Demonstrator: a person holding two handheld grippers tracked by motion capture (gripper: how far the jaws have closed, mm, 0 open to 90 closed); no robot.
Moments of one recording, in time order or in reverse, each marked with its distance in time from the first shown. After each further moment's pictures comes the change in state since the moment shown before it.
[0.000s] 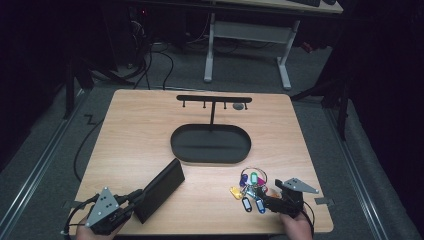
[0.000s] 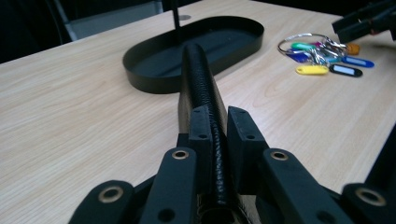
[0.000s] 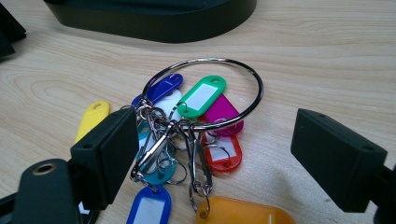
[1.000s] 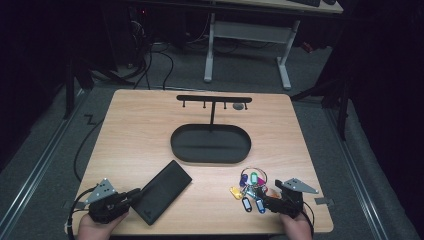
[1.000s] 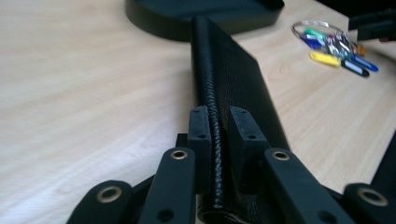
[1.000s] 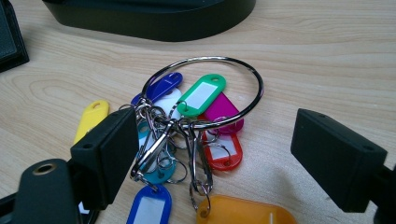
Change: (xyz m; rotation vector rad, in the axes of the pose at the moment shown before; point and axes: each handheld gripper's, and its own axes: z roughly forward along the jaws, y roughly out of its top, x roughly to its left) left arm 0.043 -0.032 0.020 0.082 -0.082 -0.271; right arm 0.001 -0.001 0.000 0.001 -0.004 0.003
